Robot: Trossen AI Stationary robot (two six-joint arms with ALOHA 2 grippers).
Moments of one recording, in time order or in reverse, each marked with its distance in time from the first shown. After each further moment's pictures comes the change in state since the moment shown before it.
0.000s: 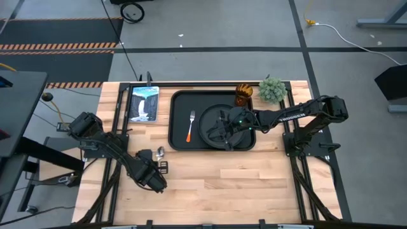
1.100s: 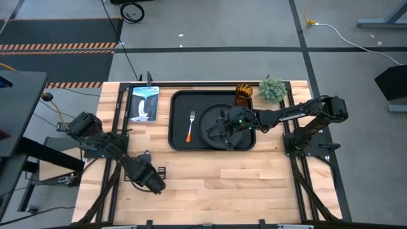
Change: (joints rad) left arm -0.034 -0.002 -0.064 0.145 0.194 -0.006; right arm -0.007 0.000 0.000 -0.005 0.000 0.000
